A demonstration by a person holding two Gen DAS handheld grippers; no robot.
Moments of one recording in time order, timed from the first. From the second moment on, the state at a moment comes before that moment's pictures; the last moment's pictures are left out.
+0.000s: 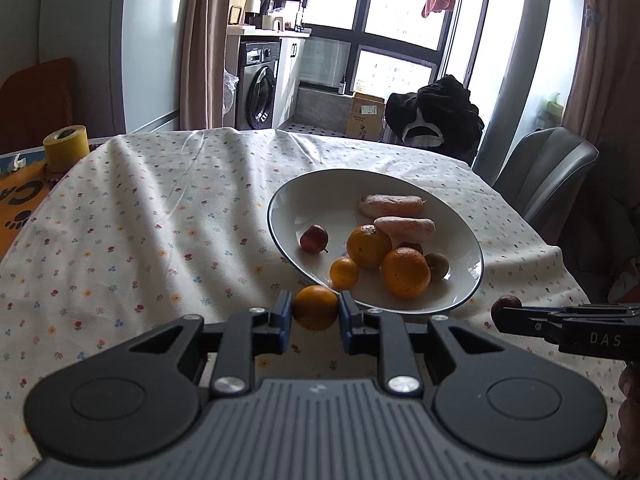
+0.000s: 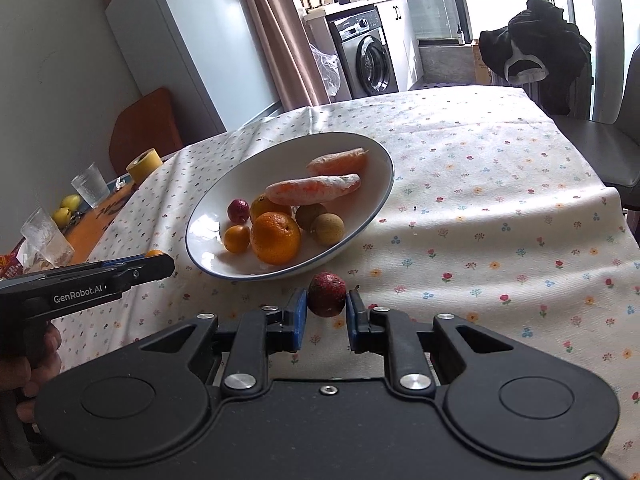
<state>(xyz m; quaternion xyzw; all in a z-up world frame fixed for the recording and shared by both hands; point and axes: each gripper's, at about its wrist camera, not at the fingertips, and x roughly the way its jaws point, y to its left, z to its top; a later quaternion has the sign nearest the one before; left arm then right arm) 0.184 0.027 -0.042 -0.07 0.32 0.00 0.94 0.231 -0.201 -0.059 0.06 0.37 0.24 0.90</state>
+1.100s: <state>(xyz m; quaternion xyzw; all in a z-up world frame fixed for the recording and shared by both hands) 0.233 0.027 -0.025 -0.07 0.30 -0.01 0.95 0.277 -0.195 -0.032 0.06 0.34 0.24 0.91</state>
